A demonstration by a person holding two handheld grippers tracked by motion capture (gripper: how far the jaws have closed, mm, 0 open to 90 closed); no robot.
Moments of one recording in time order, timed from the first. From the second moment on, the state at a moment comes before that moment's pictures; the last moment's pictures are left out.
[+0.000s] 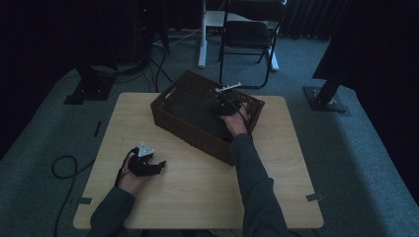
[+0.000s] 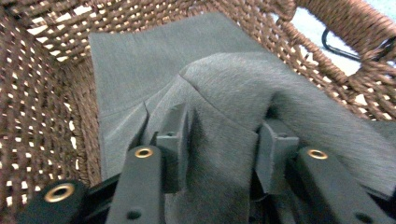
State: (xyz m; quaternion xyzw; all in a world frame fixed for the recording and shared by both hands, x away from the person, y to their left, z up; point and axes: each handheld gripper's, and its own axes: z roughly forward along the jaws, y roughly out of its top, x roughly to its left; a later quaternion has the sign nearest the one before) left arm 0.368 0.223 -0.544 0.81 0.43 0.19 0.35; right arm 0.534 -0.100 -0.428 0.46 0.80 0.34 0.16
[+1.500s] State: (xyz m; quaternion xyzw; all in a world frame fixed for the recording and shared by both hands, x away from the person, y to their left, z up) left arm 0.365 0.220 -0.544 0.81 0.43 0.19 0.35; right arm 0.521 -0.108 -0.386 0.44 0.75 0.44 0.23
